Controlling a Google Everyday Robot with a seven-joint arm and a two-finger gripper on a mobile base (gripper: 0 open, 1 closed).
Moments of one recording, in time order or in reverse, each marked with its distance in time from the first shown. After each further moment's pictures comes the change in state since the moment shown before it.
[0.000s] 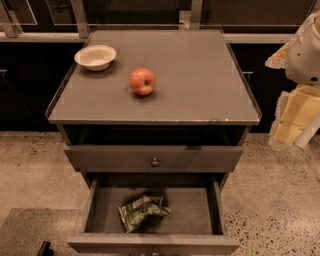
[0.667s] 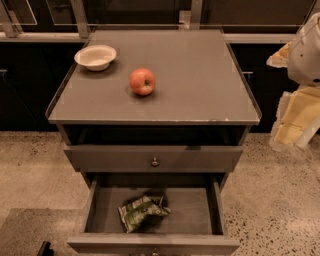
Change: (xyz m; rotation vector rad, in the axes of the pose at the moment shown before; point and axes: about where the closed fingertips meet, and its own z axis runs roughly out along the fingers) arm -0.001 0.001 -0.002 0.021 -0.007 -0.007
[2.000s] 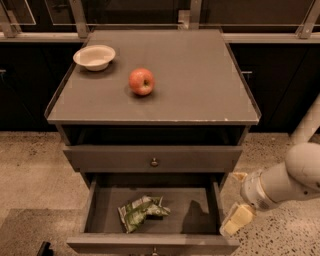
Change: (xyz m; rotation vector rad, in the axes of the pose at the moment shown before) arm 0.074 0.113 0.309 -0.243 -0.291 0.277
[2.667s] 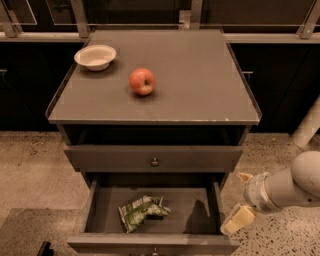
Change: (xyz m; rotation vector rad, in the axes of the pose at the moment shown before) arm 0.009 -0.010 0.007 0.066 -0.035 0.040
